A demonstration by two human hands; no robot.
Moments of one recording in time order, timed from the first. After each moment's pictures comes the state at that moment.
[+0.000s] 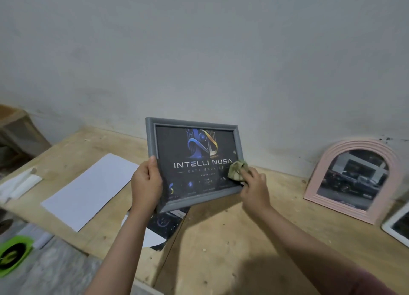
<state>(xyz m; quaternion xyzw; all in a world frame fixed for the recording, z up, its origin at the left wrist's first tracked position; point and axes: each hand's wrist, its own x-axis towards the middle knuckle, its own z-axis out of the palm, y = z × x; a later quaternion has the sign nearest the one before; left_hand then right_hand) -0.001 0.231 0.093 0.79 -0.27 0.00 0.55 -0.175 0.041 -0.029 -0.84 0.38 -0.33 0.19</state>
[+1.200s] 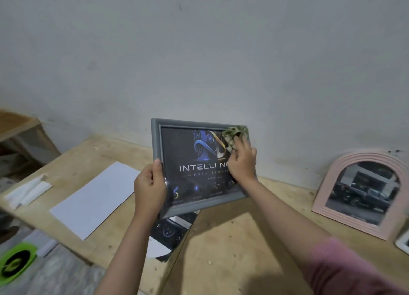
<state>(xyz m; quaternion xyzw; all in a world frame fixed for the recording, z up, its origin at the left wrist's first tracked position) 0.003 0.236 0.106 0.76 -0.30 0.03 0.57 -0.090 0.020 0.061 -0.79 0.41 -0.37 0.27</state>
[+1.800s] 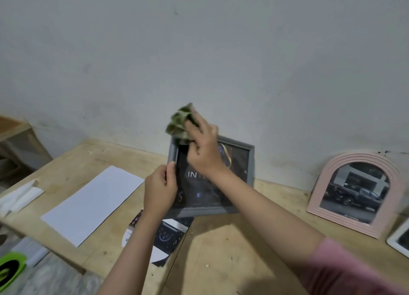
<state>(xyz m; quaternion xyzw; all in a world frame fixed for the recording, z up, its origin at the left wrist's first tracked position) 0.004 0.218 0.100 0.78 -0.35 0.04 0.51 -0.047 0.093 0.136 -0.82 0.15 -0.50 0.23</state>
